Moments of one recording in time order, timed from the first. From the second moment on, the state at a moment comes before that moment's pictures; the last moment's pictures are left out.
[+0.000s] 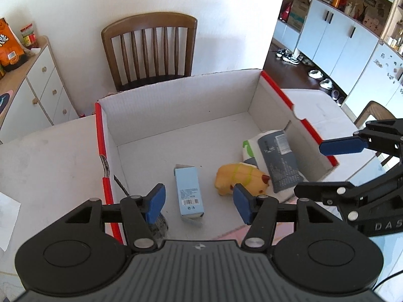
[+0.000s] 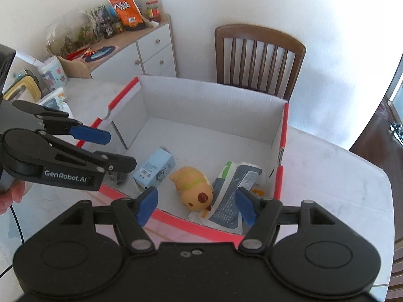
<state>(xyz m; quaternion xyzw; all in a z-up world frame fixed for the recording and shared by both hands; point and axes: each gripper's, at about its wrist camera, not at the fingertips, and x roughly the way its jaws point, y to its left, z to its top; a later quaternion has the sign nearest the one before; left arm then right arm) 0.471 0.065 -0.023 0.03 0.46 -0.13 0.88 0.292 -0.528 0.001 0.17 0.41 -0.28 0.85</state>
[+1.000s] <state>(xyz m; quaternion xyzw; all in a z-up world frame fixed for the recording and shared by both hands) 0.324 0.062 0.007 0.05 0.41 -0.14 0.90 0.216 -0.421 0.036 0.16 0.37 -0.28 0.87</state>
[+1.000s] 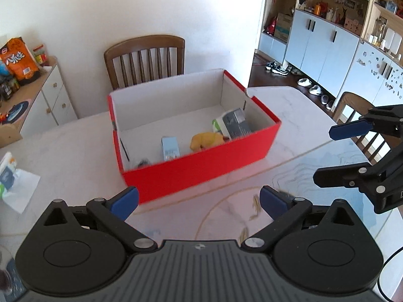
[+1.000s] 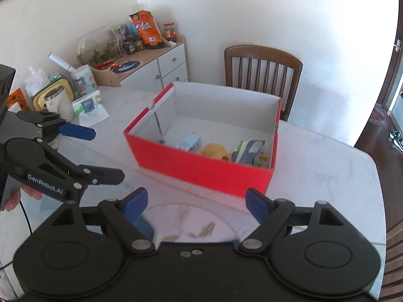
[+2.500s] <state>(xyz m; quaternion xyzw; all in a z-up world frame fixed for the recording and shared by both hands) 0.214 0.061 -0.099 0.05 0.46 -0.18 0.87 0.198 -0.260 -0.064 0.14 0.44 -0.24 0.86</state>
